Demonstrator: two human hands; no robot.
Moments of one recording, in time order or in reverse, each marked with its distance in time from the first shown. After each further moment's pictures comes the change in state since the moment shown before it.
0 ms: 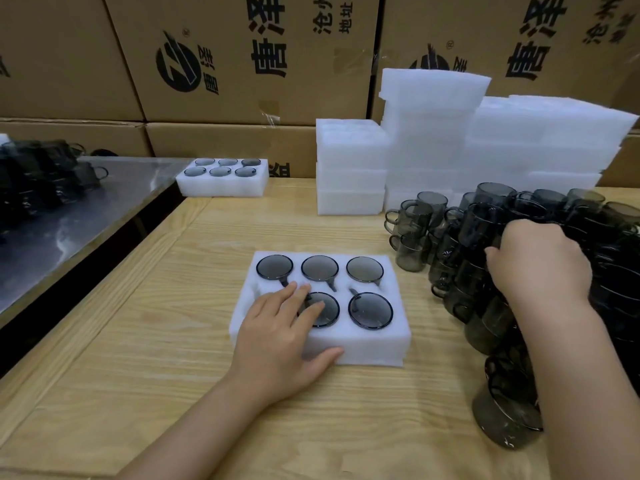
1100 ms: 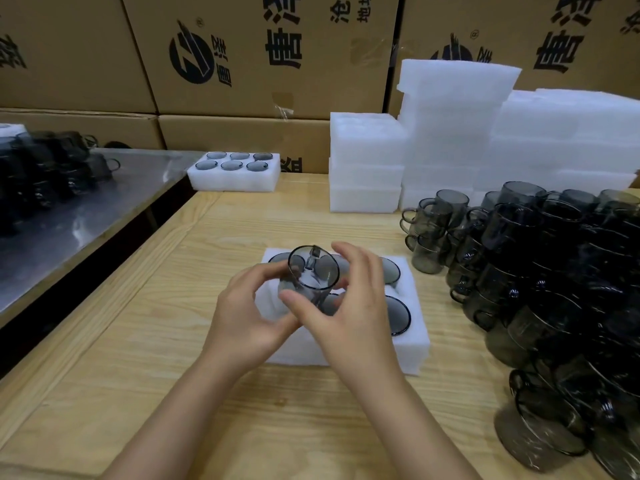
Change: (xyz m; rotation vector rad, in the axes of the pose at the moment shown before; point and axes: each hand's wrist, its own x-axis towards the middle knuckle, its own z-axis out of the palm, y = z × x) left_hand 0.008 -0.033 -0.026 -0.718 0.184 -0.429; right_hand -0.110 -0.115 0.069 1.182 -0.167 -0.474
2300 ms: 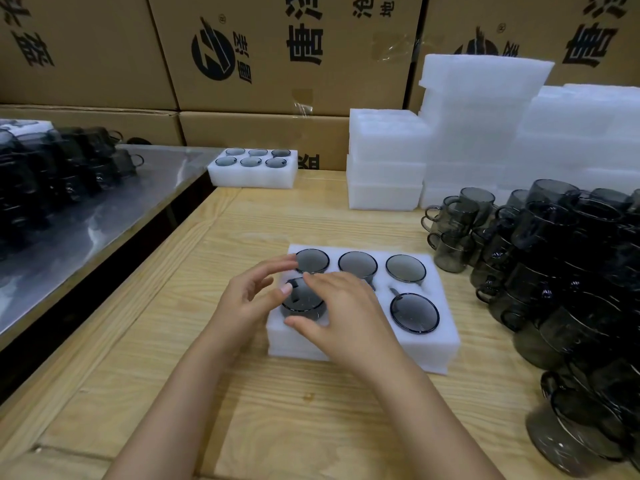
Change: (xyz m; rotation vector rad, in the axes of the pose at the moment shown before) left_hand 0.013 -0.034 -0.031 -0.324 -0.230 -0.186; right_hand 0.012 0.013 0.024 -0.505 -0.372 -0.219
